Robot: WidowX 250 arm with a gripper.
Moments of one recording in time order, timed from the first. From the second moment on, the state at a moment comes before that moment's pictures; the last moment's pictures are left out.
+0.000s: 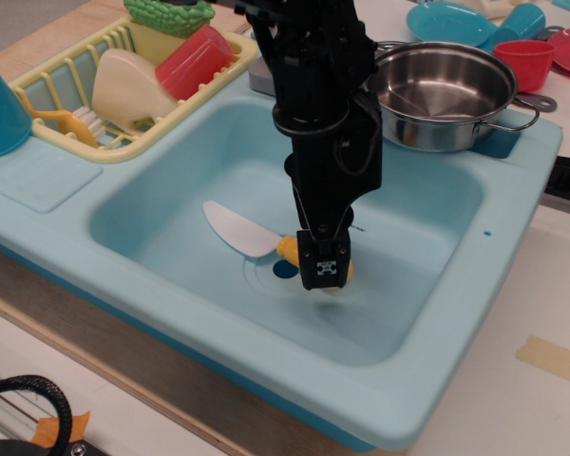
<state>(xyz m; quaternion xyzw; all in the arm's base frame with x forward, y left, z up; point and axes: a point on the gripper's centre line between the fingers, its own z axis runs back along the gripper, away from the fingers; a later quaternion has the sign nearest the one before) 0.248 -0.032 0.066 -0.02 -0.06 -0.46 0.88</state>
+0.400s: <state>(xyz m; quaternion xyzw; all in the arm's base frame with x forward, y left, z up) 0.251 -0.025 0.050 -0.05 -0.06 -0.45 0.89</state>
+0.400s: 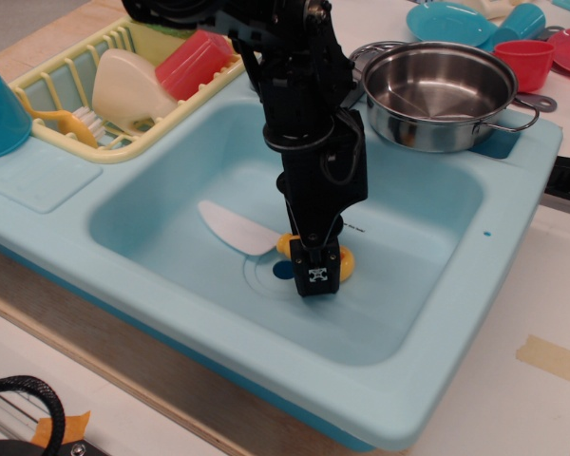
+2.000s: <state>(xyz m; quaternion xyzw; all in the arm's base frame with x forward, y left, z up) 0.321 -0.030 0.178 0.12 -0.04 -0.45 0.88</state>
